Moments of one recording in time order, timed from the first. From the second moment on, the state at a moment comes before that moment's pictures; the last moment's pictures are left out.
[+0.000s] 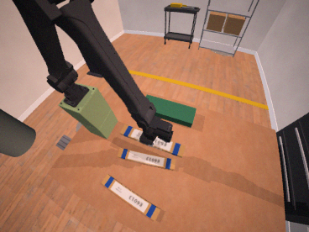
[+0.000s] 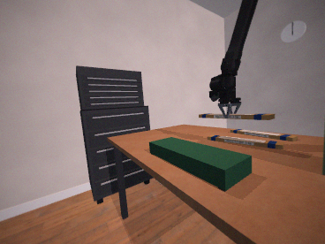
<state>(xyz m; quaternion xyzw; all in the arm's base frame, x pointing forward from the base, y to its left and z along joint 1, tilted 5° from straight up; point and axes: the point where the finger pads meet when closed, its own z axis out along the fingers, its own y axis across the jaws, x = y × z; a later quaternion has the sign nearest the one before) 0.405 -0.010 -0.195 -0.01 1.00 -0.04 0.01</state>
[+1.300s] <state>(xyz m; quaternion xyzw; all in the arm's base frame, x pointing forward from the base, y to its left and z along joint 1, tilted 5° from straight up) 0.403 0.027 -0.186 -0.10 0.99 -0.04 0.00</state>
